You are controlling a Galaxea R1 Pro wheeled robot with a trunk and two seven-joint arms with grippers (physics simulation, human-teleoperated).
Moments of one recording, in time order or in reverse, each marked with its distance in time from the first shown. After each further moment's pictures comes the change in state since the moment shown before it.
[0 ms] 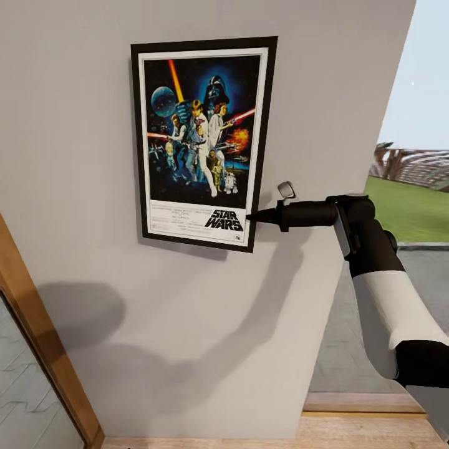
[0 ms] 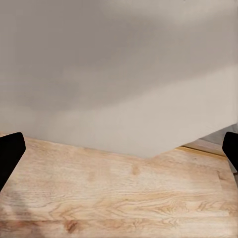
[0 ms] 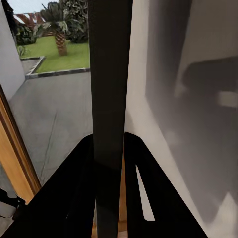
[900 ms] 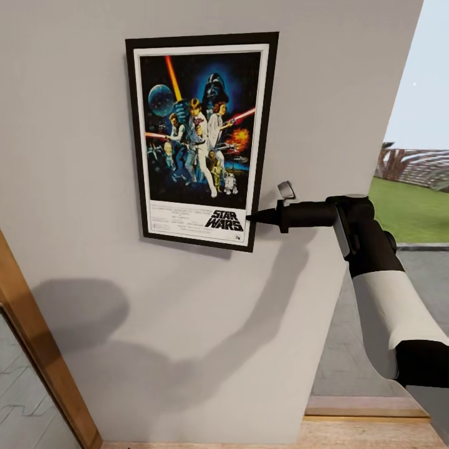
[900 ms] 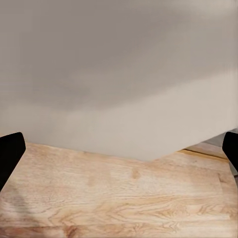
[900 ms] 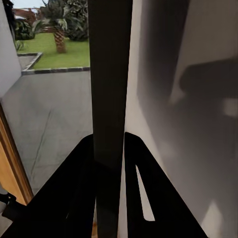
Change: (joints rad) left arm 0.000 0.000 0.000 0.000 0.000 0.000 -0.001; right arm 0.000 0.000 0.000 0.011 0.000 -0.064 0.001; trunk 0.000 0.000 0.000
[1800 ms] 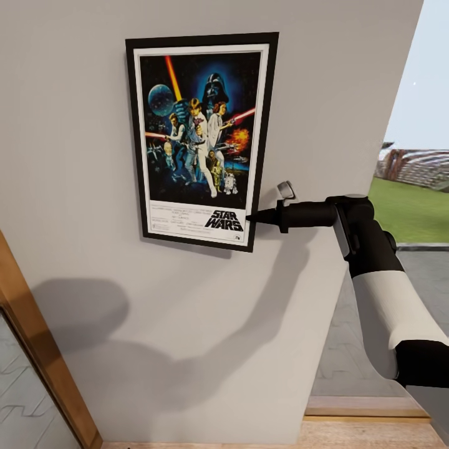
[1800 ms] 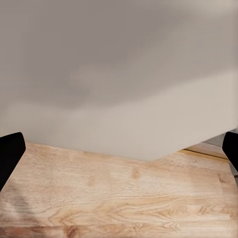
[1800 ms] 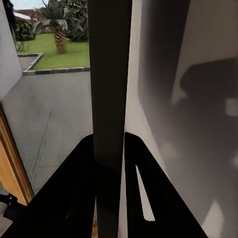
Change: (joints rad) left arm 0.000 0.000 0.000 0.000 0.000 0.000 0.001; right arm 0.000 0.000 0.001 0.001 -0.004 0.005 -0.001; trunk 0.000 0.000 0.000
